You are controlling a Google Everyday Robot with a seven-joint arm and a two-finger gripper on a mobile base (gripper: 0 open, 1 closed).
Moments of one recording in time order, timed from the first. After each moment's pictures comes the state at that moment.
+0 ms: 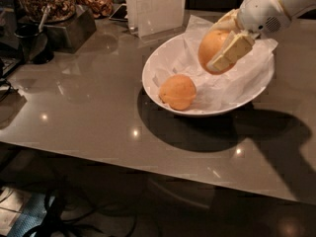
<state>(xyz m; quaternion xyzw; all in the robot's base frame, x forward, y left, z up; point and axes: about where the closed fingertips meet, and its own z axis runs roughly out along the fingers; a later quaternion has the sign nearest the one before) 0.581 -0.134 0.965 -0.65 0.67 0.17 0.32</state>
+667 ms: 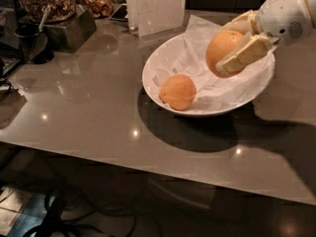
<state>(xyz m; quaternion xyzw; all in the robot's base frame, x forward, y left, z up) 0.551 -0.145 0.982 -0.61 0.66 0.23 0.37</state>
